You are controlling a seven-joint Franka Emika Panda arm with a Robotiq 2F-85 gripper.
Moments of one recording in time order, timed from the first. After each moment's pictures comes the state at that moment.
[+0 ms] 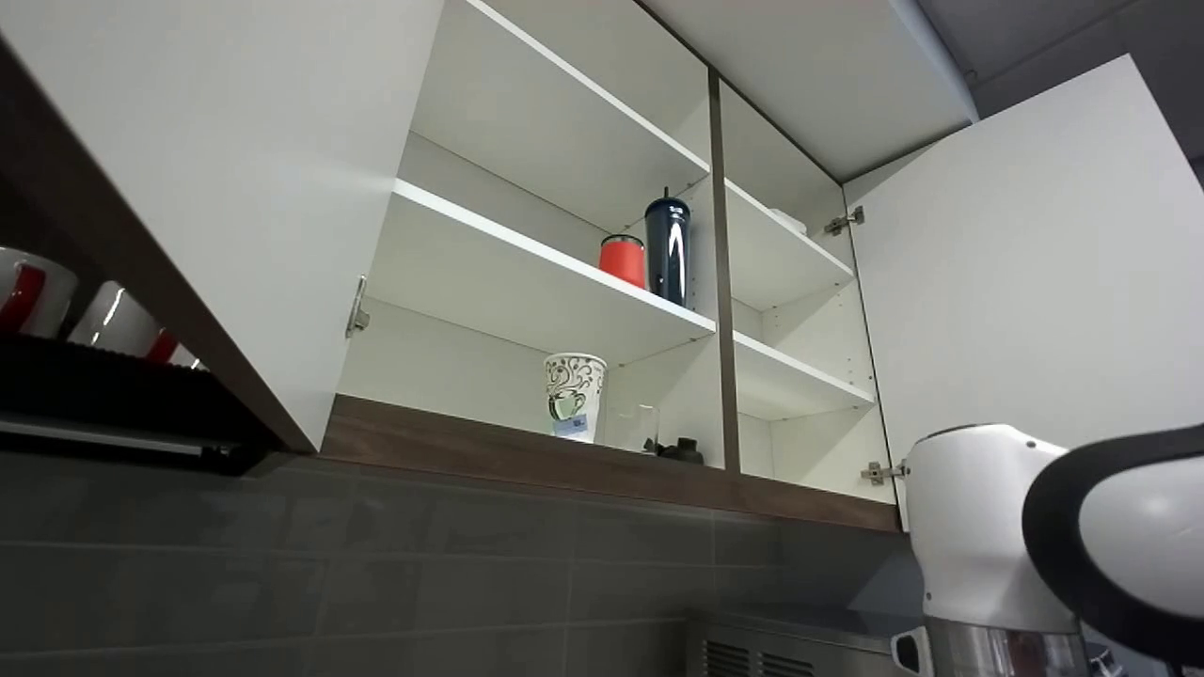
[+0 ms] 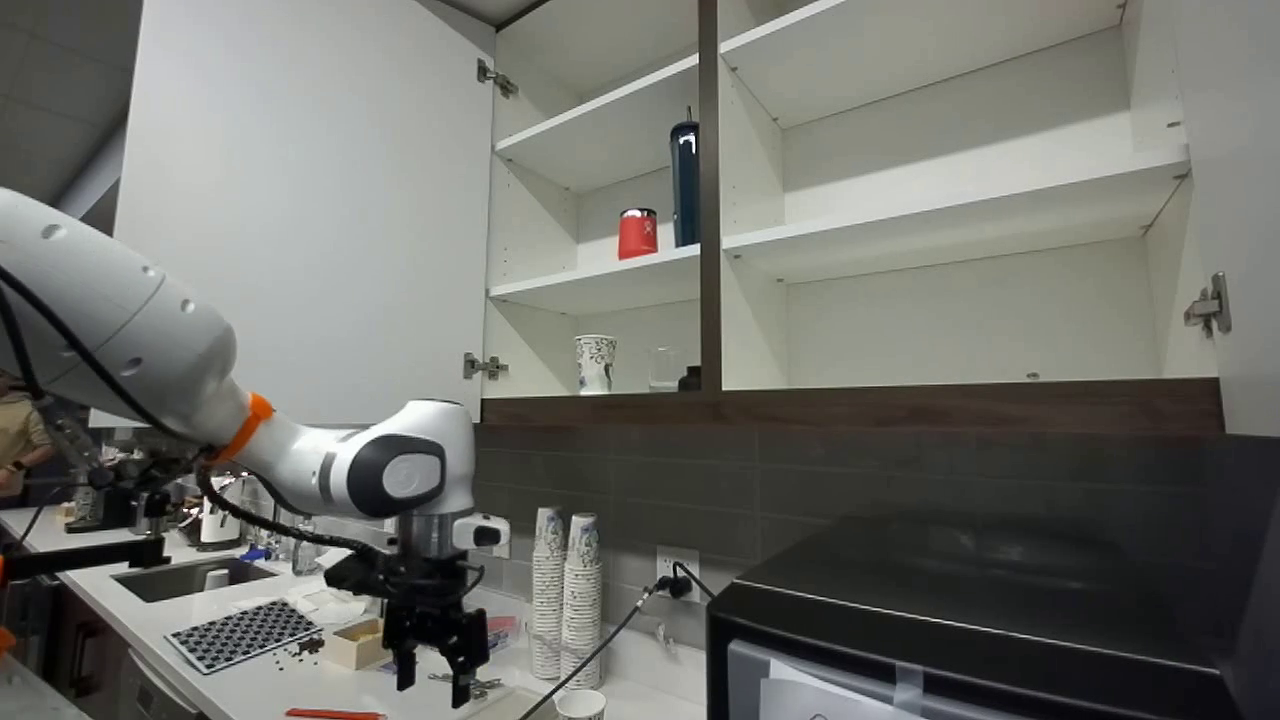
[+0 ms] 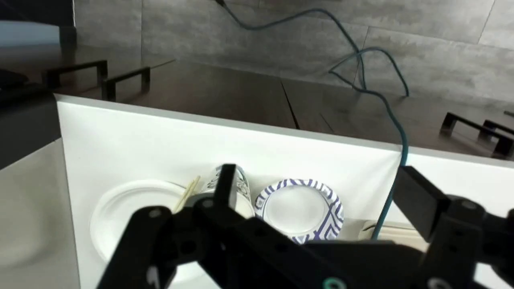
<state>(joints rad) 0.07 -0.65 0.05 -2.74 0.00 2.14 -0.02</state>
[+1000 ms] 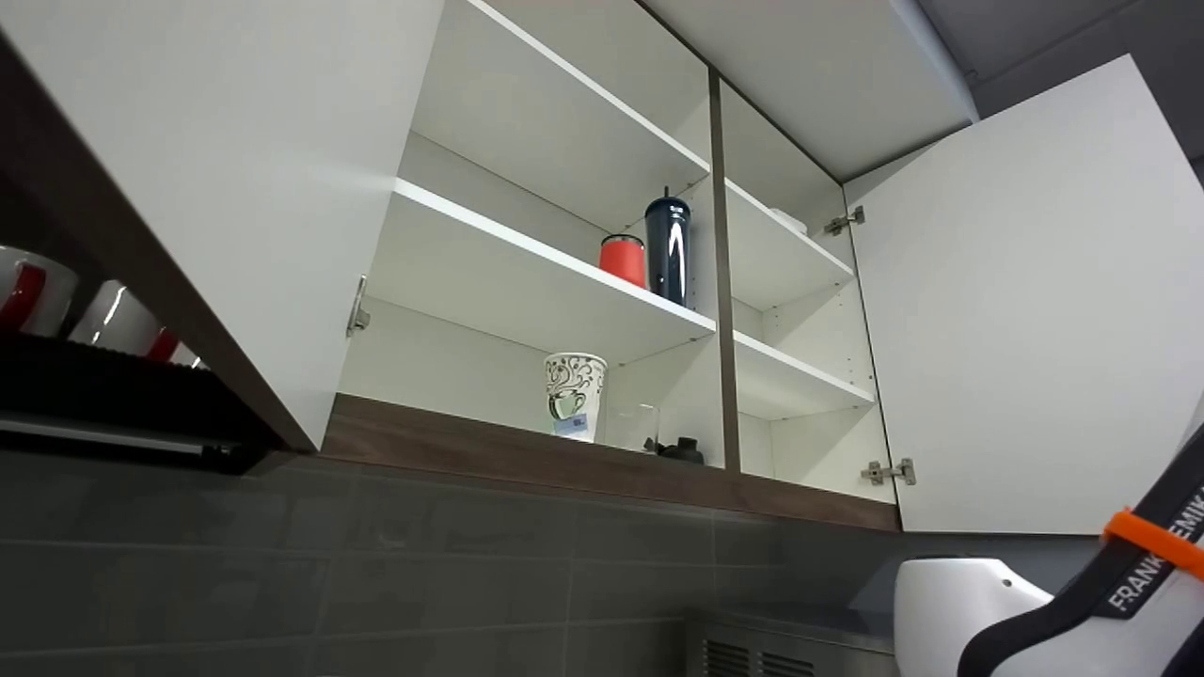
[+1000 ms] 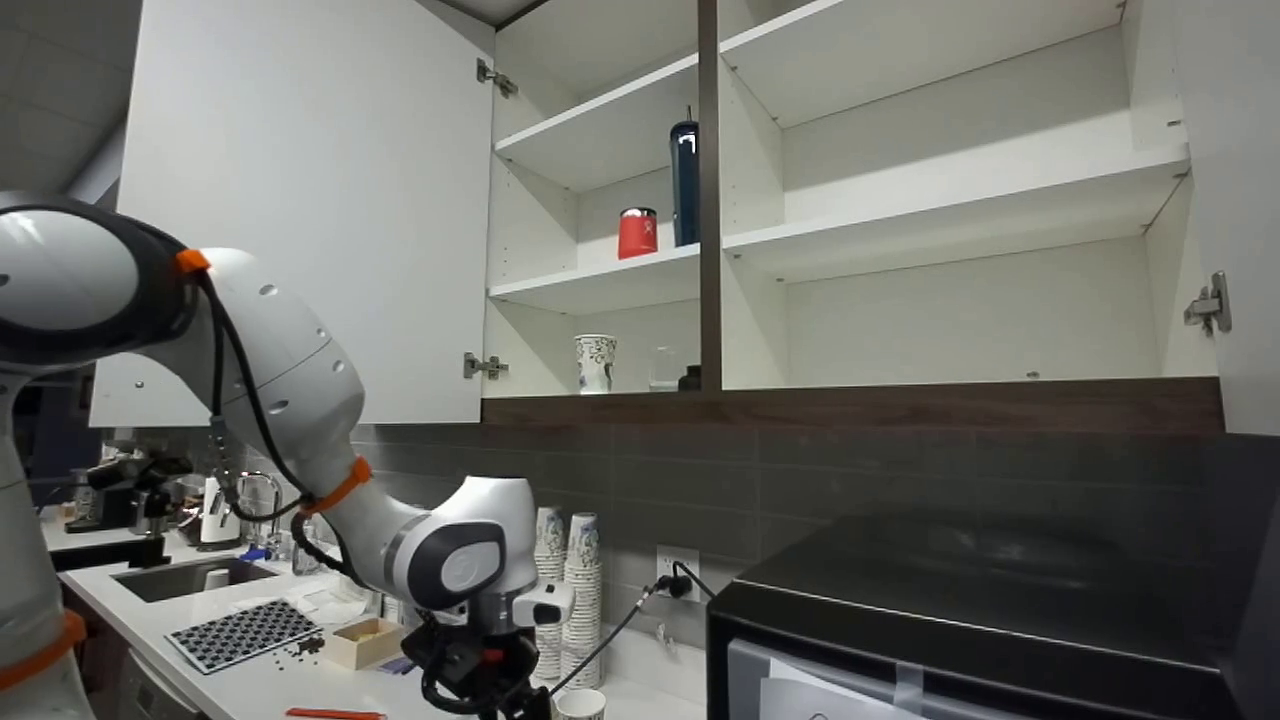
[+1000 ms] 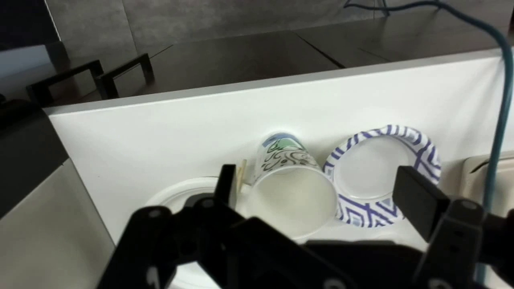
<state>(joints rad) -0.03 -0.31 -0.01 -2.73 0.00 2.55 0.11</state>
